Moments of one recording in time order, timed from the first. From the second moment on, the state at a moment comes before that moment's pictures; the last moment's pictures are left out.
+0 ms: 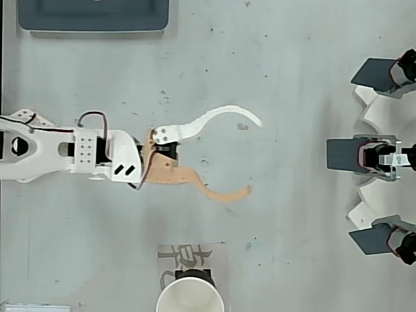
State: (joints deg) arm -1.2 101.1 149.9 -65.0 -91.8
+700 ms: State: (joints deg) arm -2.1 77.5 123.0 -58.6 -88.2
